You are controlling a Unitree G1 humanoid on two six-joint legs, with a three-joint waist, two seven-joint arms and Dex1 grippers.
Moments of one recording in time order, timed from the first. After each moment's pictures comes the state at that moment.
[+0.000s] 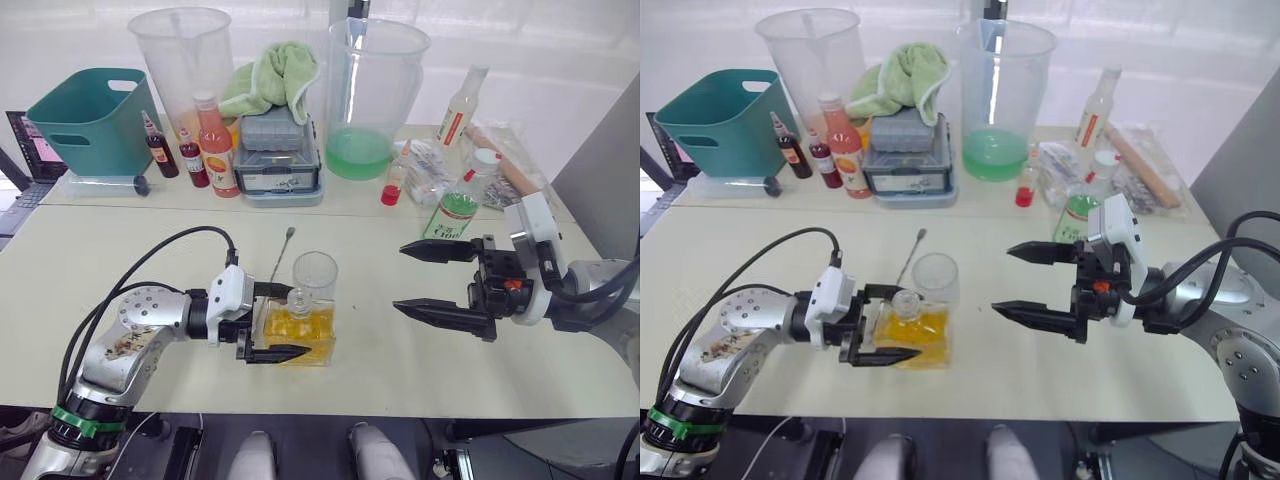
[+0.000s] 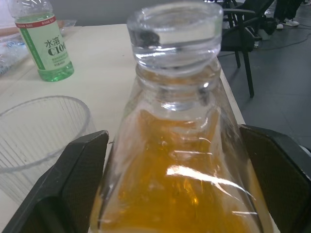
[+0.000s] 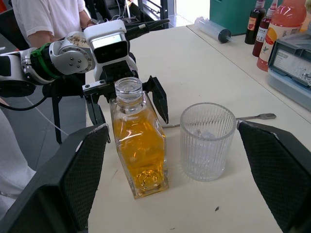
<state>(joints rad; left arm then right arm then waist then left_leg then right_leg) -0.26 0.70 -0.07 -0.29 -0.50 0.28 -1.23 -0.33 -0.91 -0.25 -0.57 1.02 0.81 0.91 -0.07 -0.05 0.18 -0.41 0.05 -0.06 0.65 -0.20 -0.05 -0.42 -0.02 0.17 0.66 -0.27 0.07</state>
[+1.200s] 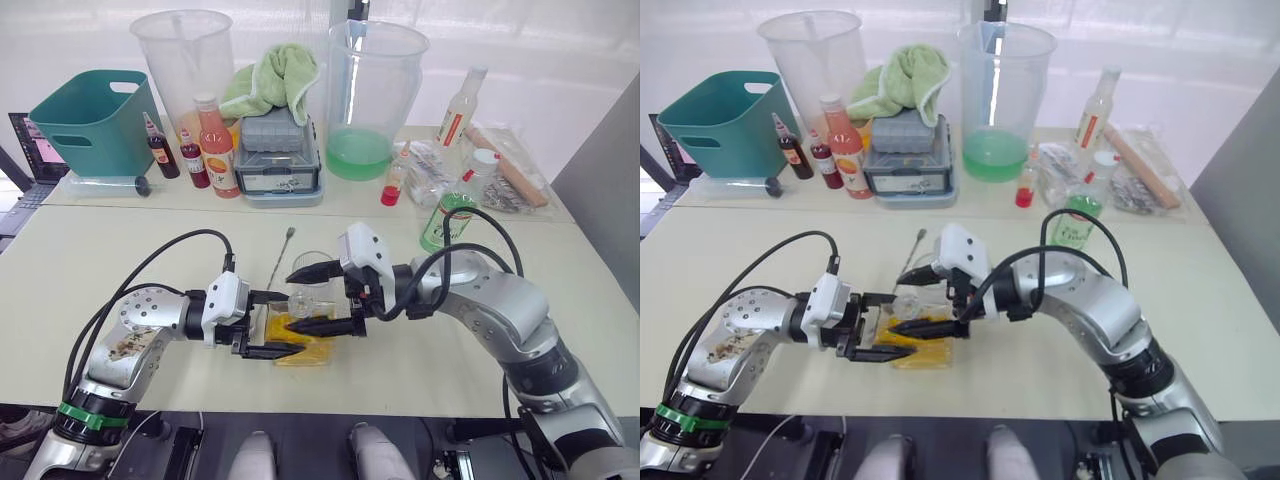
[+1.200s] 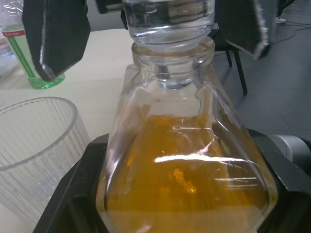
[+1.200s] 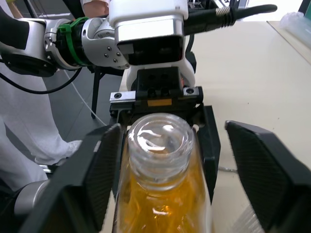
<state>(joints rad) -0.27 0.69 -0.09 -0.19 -0.49 0.15 -1.31 -0.69 -0.54 0.34 -0.42 0.63 0.73 0.93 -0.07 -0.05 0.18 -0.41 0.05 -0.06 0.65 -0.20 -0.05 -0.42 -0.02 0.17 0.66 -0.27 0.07</state>
